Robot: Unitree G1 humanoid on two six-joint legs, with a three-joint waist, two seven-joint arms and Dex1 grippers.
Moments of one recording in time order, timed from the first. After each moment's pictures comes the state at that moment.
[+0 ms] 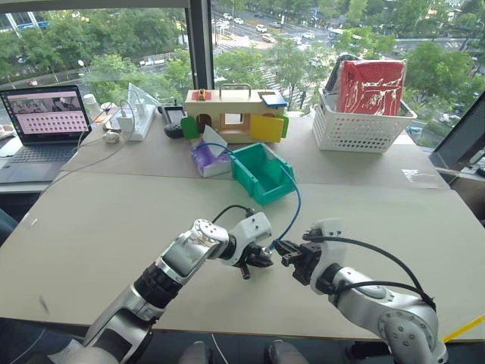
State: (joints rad) left arm -0.67 0.34 -0.49 -0.07 -0.21 1.02 -0.87; right arm -0.10 -0.44 0.09 -0.71 0.97 0.97 -0.22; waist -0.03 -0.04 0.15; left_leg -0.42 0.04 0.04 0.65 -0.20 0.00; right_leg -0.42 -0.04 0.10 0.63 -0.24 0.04
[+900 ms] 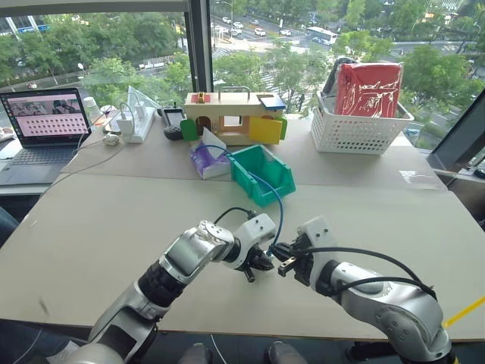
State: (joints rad) left arm -0.66 0.32 -0.52 -0.17 -0.26 1.18 -0.75; right arm -0.12 -0.49 0.15 -0.70 0.78 1.05 0.00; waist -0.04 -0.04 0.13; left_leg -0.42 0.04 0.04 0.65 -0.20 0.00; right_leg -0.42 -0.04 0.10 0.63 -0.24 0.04
